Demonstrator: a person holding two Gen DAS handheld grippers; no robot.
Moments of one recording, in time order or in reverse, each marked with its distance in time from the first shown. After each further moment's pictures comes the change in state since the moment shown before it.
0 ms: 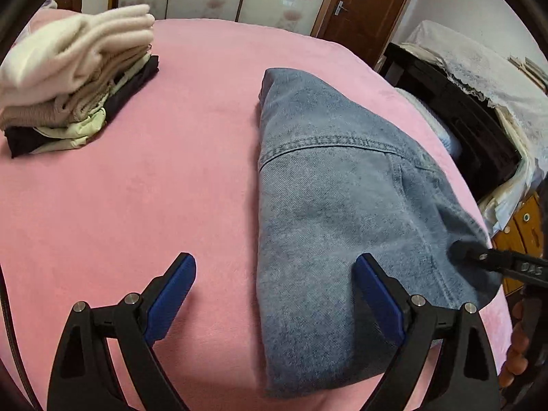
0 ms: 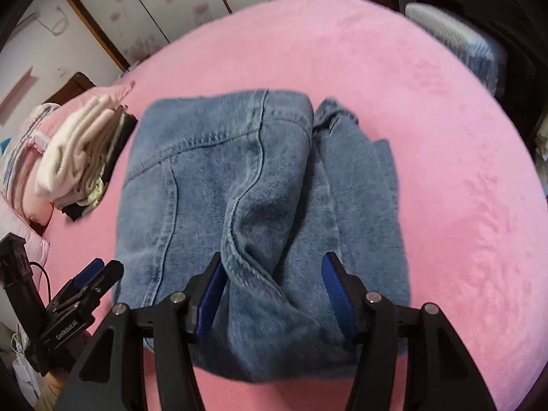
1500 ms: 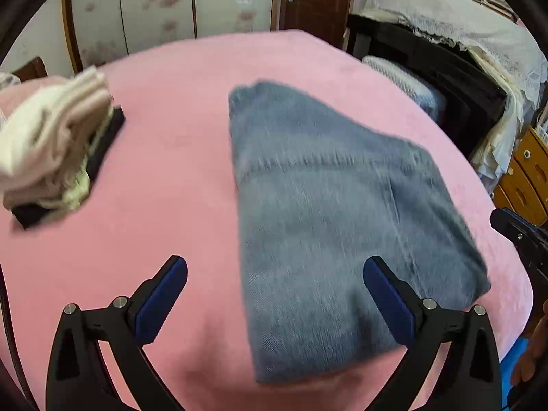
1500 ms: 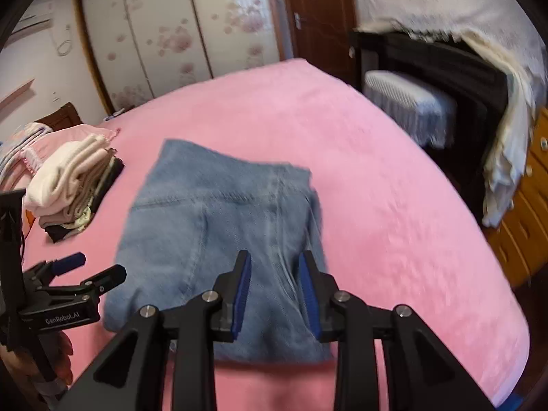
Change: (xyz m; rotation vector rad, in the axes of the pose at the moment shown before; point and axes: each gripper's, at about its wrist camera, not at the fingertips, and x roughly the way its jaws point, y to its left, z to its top) left arm -0.036 -0.077 0.016 0.261 0.007 0.067; right arm -0.095 0.000 -0.054 -0.045 -0.358 -0.160
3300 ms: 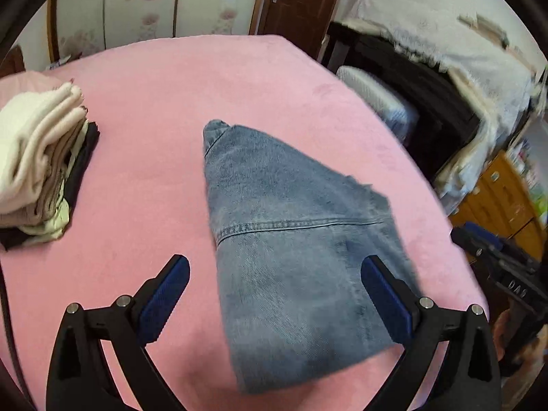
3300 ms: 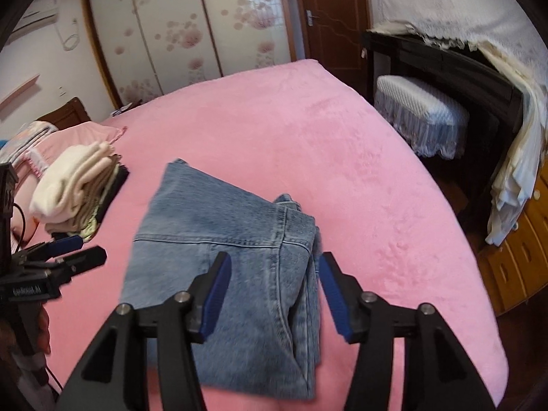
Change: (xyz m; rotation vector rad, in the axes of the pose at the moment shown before) left arm -0.030 0.024 0.053 -0.052 0.033 -0.197; right arm -0.003 -0.009 0.055 -0.031 0.047 0.032
